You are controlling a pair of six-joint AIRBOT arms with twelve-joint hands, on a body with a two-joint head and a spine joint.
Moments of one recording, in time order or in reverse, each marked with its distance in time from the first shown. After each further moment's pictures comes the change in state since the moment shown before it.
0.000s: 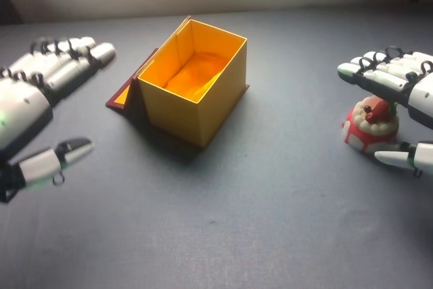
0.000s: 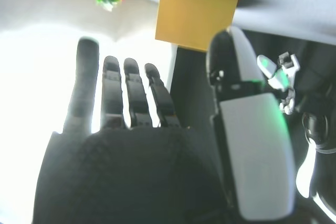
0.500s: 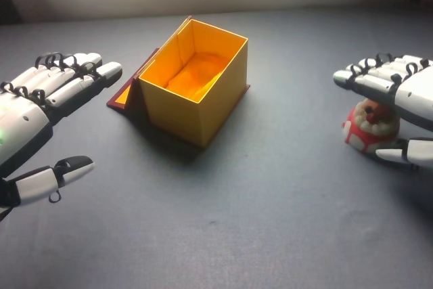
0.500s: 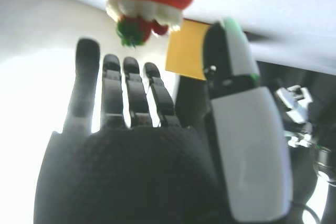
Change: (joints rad) left arm 0.042 0.011 -0.021 0.019 -0.051 -0.007; right arm 0.063 -0.050 0.060 0.050 -0.160 -0.096
